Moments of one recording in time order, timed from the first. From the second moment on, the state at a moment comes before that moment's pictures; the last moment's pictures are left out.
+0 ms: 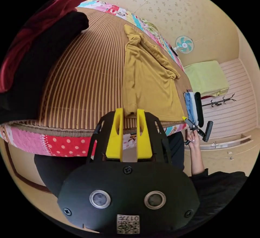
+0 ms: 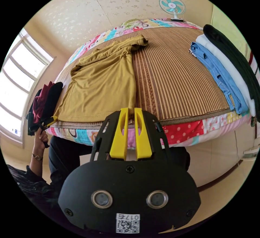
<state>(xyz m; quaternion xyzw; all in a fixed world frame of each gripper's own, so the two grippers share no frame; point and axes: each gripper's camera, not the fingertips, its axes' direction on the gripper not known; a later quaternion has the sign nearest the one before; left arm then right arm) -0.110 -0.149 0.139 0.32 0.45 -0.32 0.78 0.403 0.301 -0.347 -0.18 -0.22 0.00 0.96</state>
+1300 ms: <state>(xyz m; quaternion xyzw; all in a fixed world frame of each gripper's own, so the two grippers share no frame) -0.154 -0.185 0.115 0.38 0.39 -0.33 0.77 0.278 0.204 -0.325 -0.10 -0.01 -0.15 0.98</state>
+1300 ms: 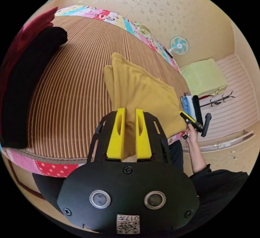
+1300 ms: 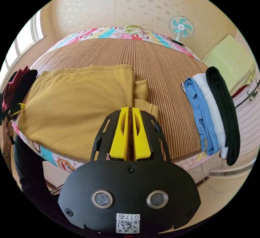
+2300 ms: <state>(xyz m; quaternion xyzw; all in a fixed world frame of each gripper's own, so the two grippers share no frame) 0.114 -0.340 -0.079 0.47 0.44 -0.01 0.77 0.470 0.247 -0.406 -0.13 -0.25 0.09 0.96</state>
